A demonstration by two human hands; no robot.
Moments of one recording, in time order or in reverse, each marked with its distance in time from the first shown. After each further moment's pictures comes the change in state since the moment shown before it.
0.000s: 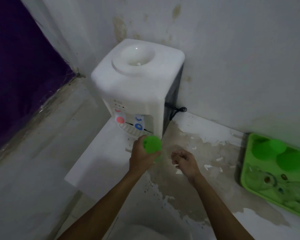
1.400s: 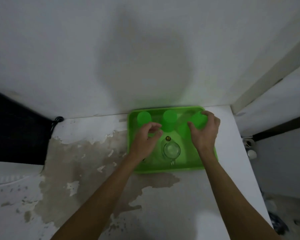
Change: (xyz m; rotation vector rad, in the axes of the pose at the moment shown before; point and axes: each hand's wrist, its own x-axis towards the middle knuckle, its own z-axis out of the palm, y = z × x) left_hand -0.094 0.188 0.416 0.067 -0.659 0.417; right_hand -0.023 0.057 -0.475 -0.171 0.995 -0.179
